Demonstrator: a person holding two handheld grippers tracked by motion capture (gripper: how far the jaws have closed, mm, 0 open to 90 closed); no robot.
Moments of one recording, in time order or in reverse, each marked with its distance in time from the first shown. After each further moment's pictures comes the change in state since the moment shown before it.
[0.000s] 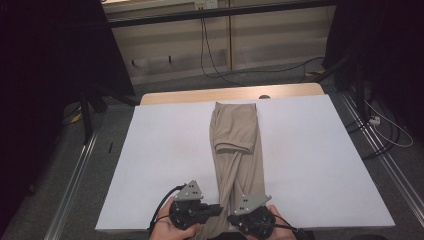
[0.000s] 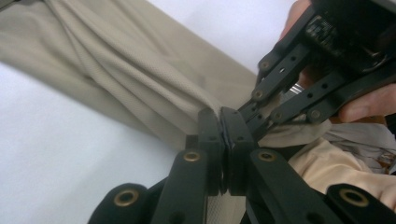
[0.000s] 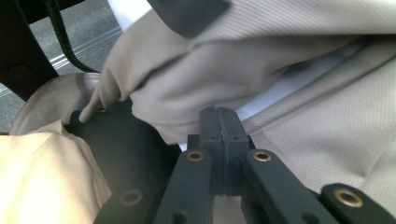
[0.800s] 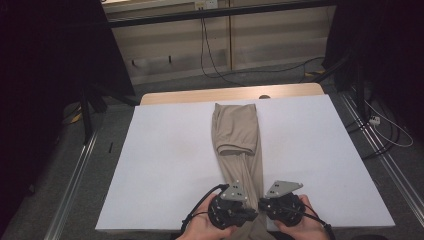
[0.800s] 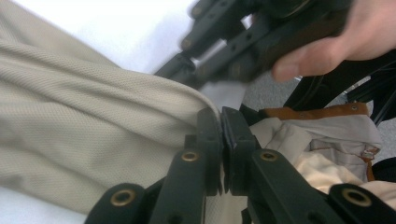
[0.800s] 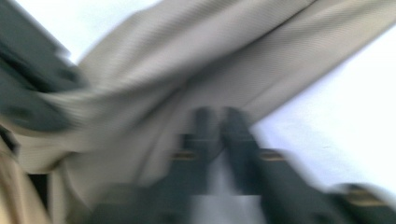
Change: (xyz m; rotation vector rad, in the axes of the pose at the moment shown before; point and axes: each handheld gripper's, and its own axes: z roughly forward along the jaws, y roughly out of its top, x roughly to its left) left arm -0.034 0.036 0.070 0.111 -0.080 0.083; right arm -0.051 -0.029 -0.042 0.044 -0.215 0.118
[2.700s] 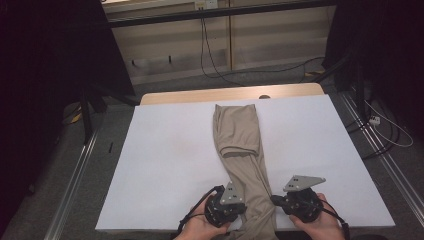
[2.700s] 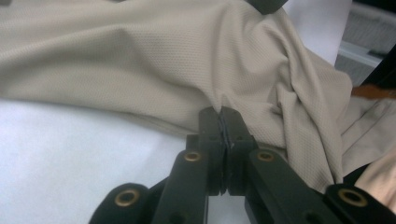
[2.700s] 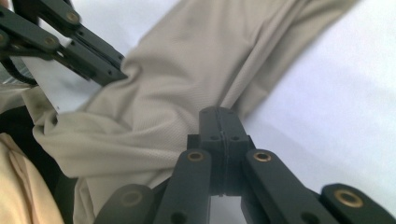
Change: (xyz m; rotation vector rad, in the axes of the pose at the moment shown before) left arm 0.016 -0.020 0.010 0.049 0.200 0.092; right arm -0.028 -0.012 -0.029 -0.030 0.018 0.082
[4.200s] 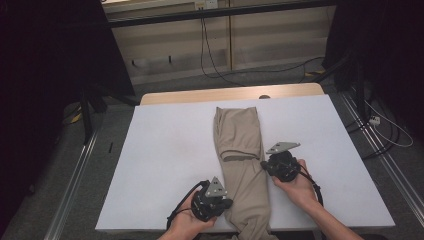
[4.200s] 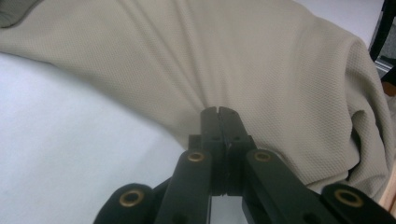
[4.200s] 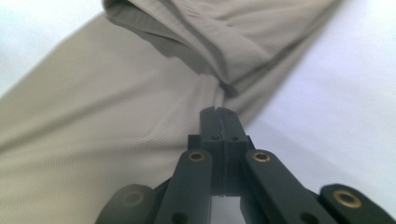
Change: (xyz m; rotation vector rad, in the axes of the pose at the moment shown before) left arm 0.025 -0.013 -0.017 0.004 0.019 -0.088; right arm -0.051 0.064 0.059 -0.012 -0.166 0.015
